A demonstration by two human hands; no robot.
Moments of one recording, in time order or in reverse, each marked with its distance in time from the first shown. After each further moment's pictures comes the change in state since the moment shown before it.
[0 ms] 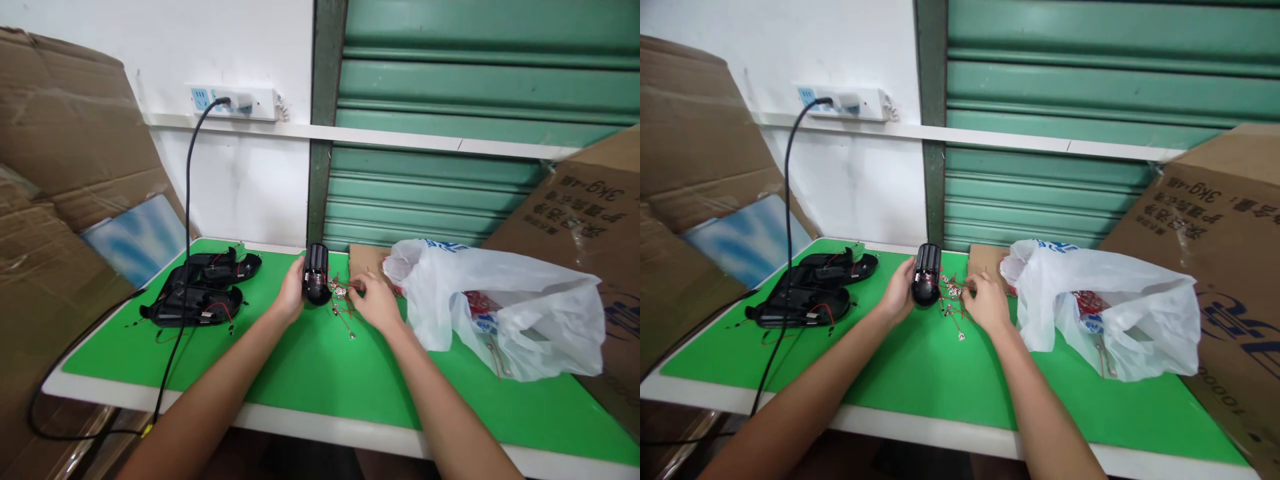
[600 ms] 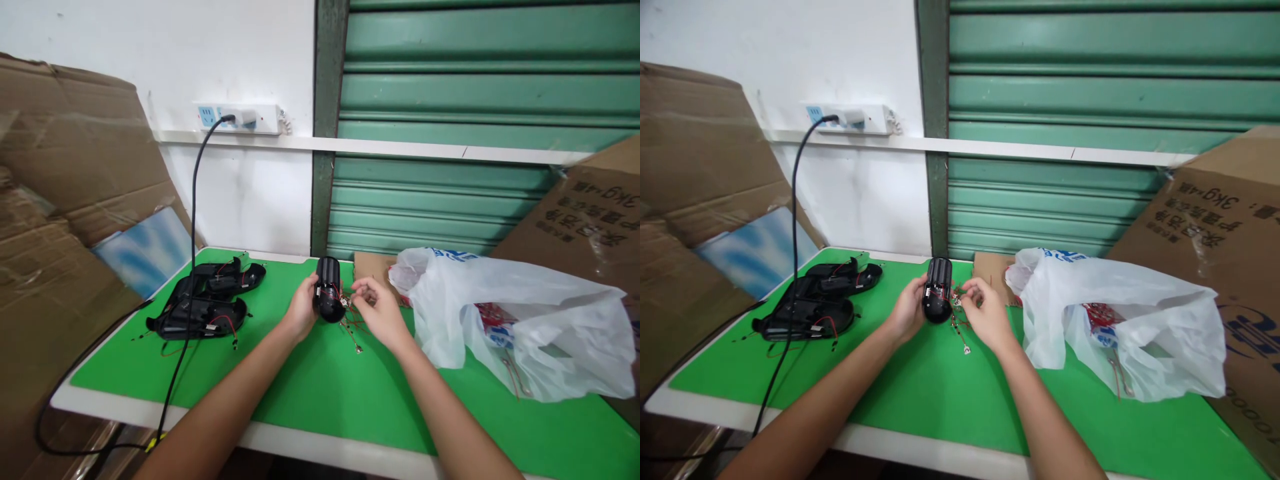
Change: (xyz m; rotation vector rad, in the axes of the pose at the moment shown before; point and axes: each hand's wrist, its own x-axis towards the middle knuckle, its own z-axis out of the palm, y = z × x) left_hand -0.005 -0.007 0.004 -0.053 -0.065 -0.083; right_hand -0.003 -0.019 -0.005 0.643 -0.017 0.035
